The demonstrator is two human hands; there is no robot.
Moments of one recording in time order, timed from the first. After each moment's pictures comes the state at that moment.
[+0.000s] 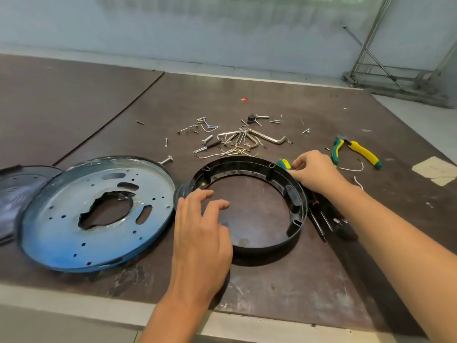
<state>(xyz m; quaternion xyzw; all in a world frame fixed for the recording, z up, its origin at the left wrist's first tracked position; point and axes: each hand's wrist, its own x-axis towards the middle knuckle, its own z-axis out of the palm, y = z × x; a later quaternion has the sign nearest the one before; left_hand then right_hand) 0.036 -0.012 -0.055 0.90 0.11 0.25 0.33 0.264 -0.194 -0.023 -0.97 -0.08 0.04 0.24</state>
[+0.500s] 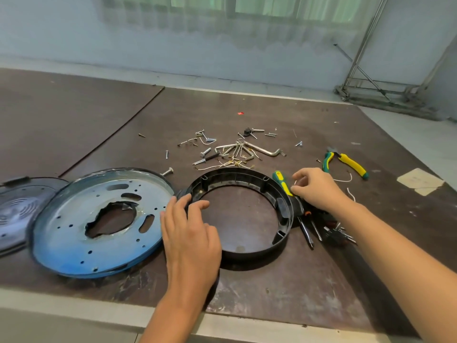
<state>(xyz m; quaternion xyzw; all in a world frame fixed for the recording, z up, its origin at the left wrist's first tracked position) 0.039 -0.008 -0.051 0.89 0.20 0.26 0.31 0.251 -0.216 -0.019 -0.96 -0.10 0.04 0.26</state>
